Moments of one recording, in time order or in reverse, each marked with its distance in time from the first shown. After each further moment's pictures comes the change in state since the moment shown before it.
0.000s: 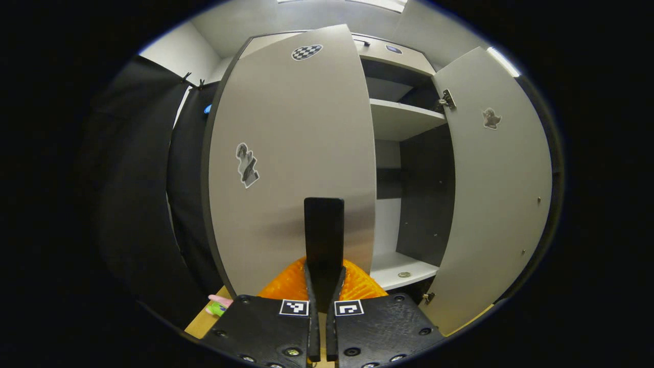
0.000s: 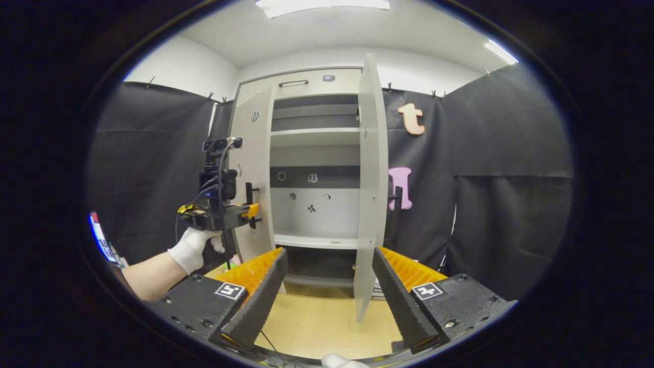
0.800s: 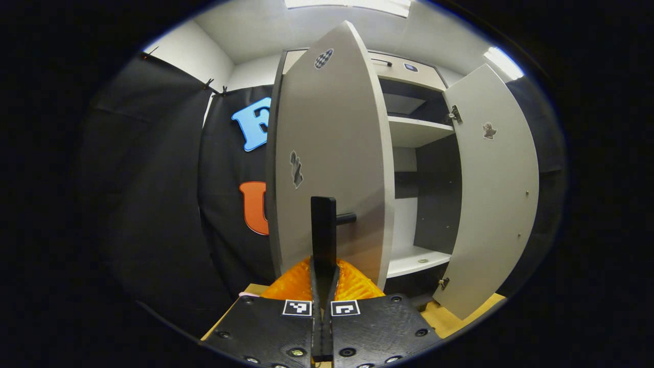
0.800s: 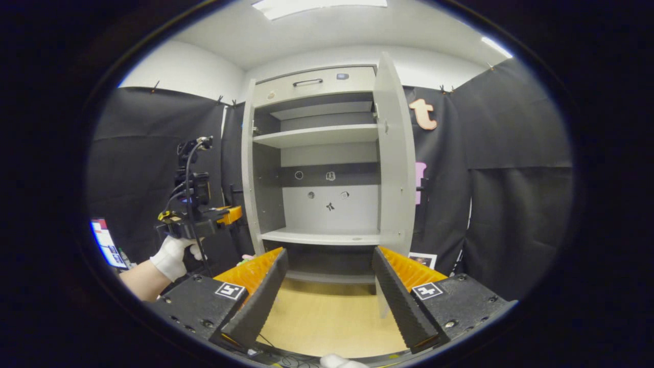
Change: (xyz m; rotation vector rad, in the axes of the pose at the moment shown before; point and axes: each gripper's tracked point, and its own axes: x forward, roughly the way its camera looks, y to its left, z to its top) left arm -0.056 0.056 -0.003 -0.002 -0.038 0.099; right arm 0.000 0.049 -0.010 0.022 0.003 0.077
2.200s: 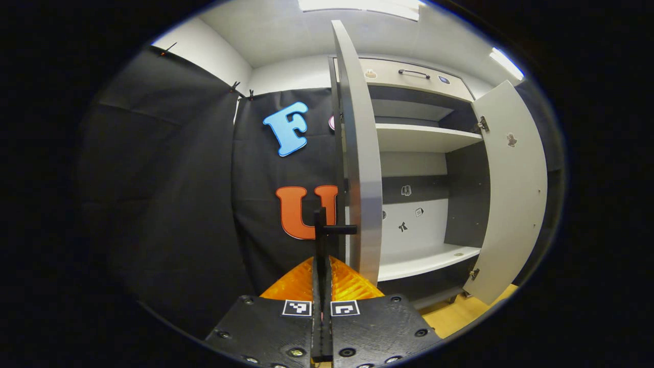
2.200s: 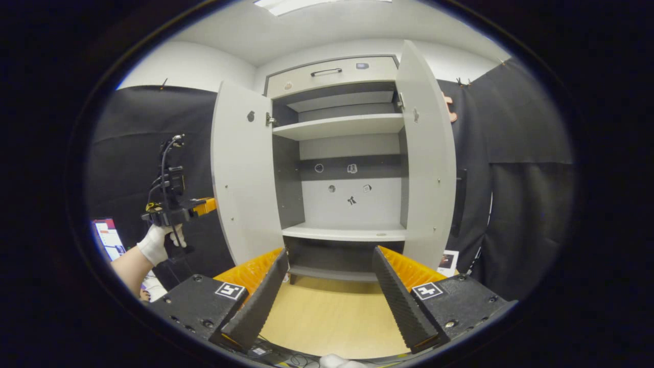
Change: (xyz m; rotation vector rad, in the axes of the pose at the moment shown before) left arm -0.031 0.114 0.002 0.021 -0.020 0.084; right arm 0.026 0.033 -0.011 -0.002 0.039 0.091
